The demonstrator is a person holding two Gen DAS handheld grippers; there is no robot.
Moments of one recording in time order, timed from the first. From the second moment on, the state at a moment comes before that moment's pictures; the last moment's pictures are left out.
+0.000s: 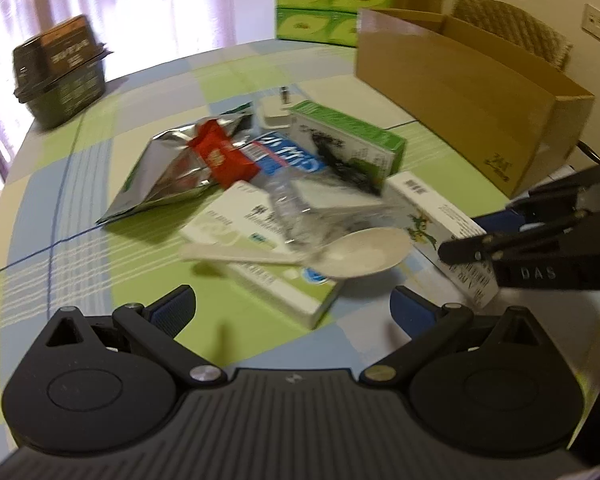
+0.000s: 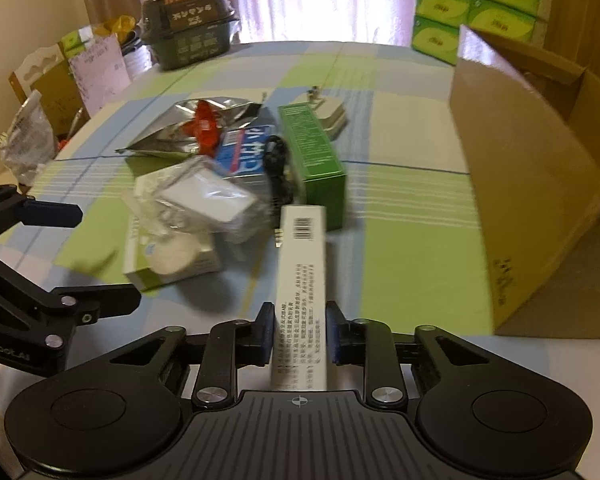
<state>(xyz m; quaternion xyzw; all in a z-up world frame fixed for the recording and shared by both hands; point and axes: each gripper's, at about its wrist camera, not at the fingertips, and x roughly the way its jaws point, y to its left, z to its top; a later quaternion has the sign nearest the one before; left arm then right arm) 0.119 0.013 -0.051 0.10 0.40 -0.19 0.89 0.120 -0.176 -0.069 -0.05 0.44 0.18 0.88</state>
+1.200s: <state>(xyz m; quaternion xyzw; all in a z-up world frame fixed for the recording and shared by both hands) 0.079 0.005 -0.045 0.20 0.38 -0.26 0.87 0.111 -0.193 -0.064 -0.03 0.42 0.18 0.89</state>
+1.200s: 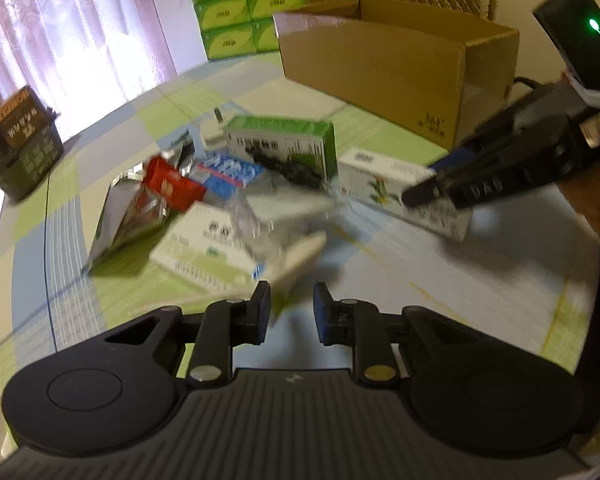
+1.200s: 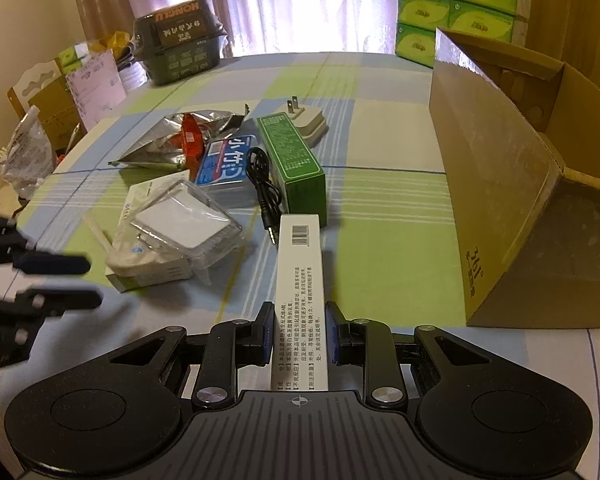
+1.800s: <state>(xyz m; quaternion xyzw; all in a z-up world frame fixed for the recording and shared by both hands) 0.107 -0.036 -0.048 0.23 0.33 -0.20 0.90 0.116 -0.201 -0.066 -0.02 0.42 0.17 0.89</state>
